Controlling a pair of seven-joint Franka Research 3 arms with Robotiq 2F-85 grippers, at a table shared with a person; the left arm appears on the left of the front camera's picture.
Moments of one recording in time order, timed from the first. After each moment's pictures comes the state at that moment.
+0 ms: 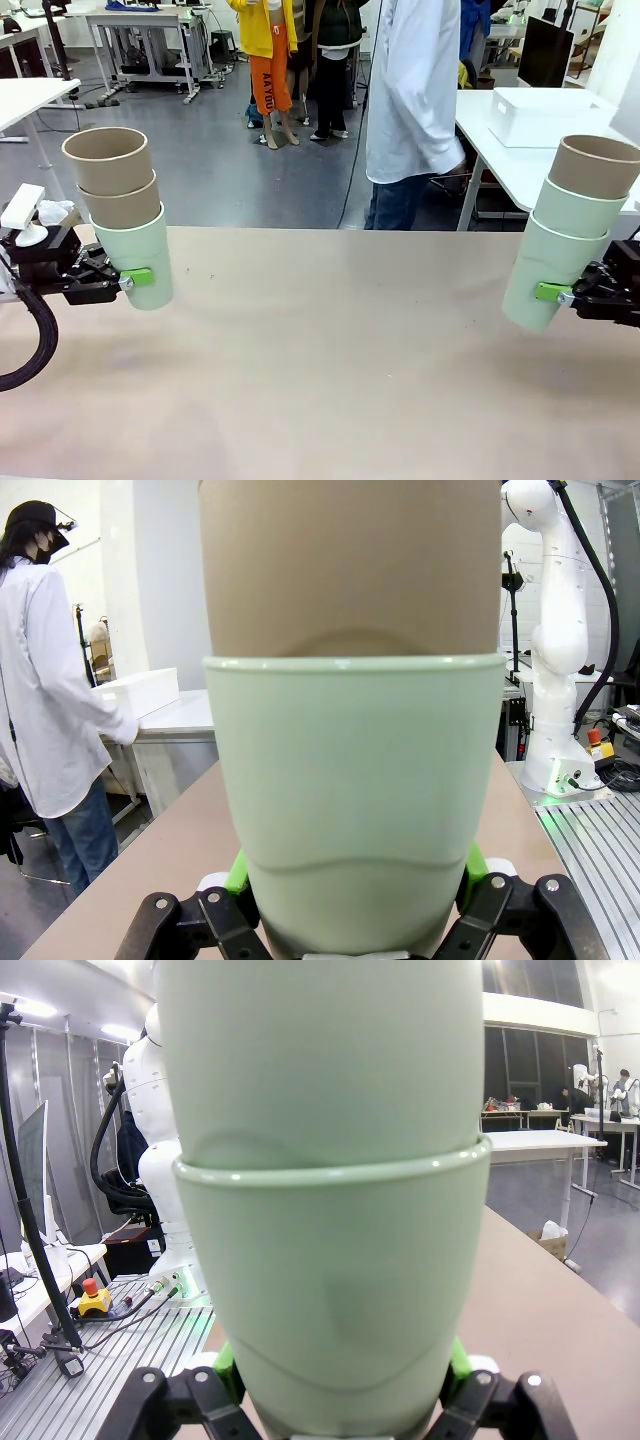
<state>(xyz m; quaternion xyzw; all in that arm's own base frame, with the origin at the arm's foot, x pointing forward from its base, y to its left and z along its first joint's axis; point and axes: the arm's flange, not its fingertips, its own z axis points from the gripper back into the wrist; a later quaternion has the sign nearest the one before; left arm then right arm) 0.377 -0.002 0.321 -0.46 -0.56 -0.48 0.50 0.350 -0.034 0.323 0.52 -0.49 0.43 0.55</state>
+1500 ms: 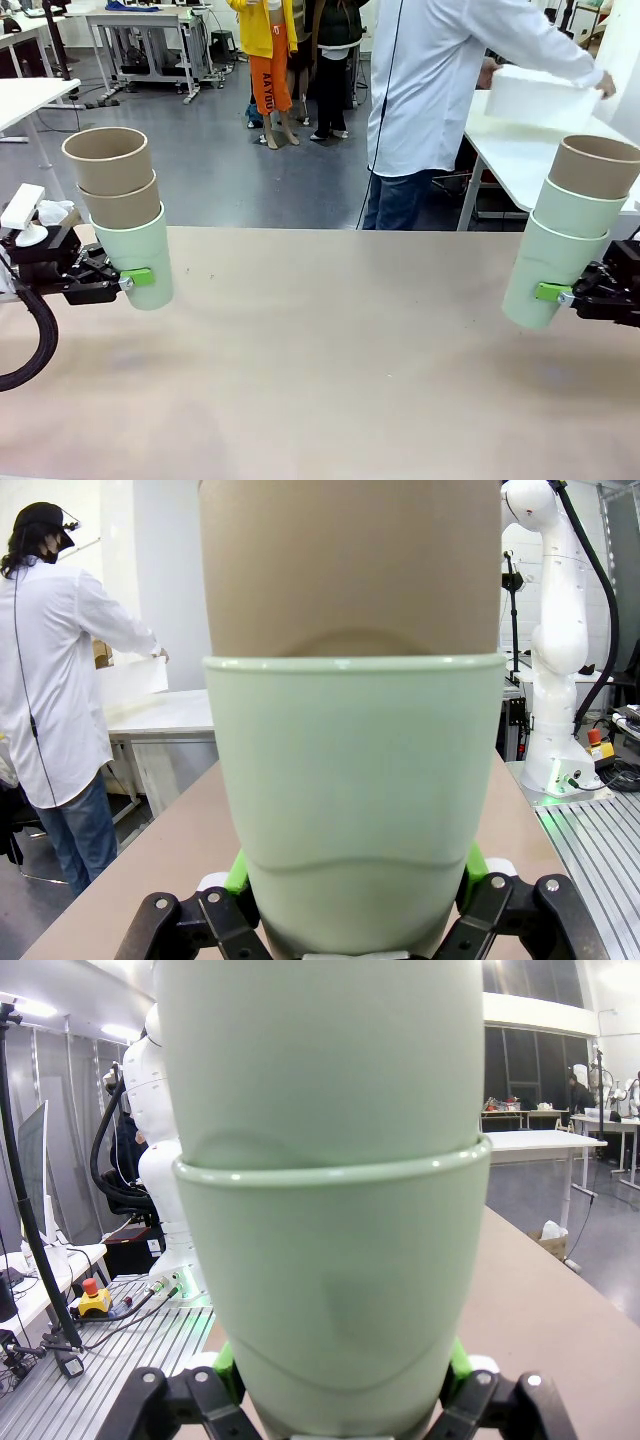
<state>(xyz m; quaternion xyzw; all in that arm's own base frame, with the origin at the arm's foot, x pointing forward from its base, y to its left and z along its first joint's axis) 0.377 -0.002 0.321 -0.46 -0.56 -0.48 0.50 0.350 -0.034 0.323 0.52 -0.49 0.43 0.55</state>
